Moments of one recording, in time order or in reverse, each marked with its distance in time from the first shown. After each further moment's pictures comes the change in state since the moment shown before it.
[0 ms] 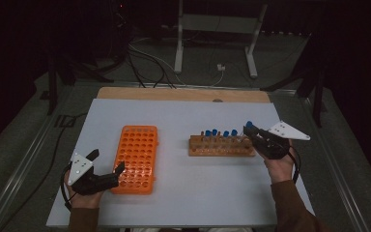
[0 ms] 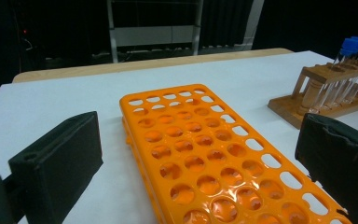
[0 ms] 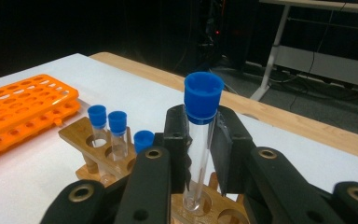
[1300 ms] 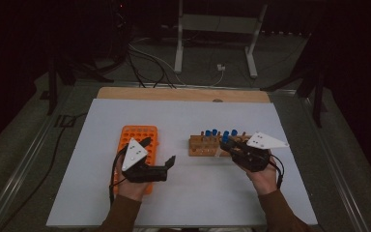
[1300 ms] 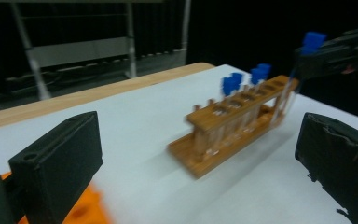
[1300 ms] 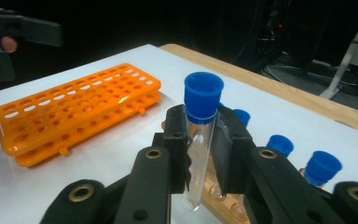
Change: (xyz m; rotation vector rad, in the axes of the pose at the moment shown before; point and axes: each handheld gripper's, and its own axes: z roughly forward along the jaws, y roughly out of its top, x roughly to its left) left arm -0.107 0.053 0.065 -0.016 -0.256 0.089; right arm 0.061 -0.001 0.009 0.035 0.231 -0.025
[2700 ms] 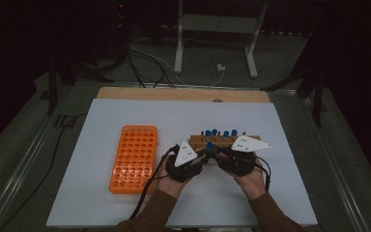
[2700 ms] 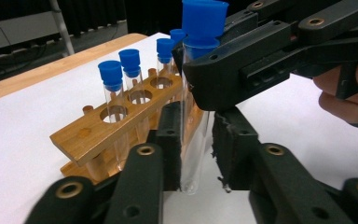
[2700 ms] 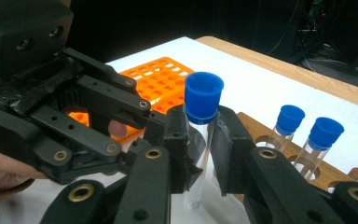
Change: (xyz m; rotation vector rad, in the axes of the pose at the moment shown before) left arm -0.061 -0.002 0.080 0.131 -0.194 0.111; right arm 0.027 0.002 0.023 0.036 0.121 0.003
